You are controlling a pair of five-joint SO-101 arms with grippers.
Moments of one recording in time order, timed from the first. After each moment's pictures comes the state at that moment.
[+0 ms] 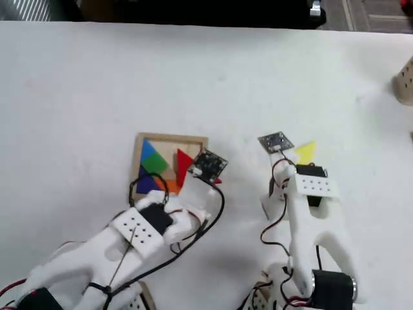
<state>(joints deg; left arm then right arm) 38.3 -34.5 67.3 44.0 10.8 2.1 -20.1 54.6 63.2 27.9</state>
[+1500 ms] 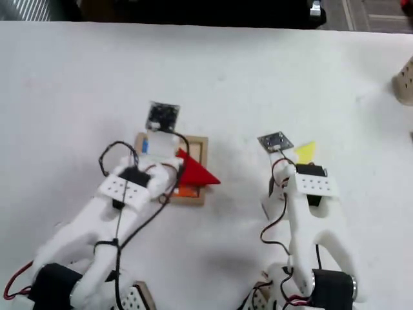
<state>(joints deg) 16.4 -20.1 57.4 30.5 10.8 2.0 -19.6 54.2 63.2 27.9</state>
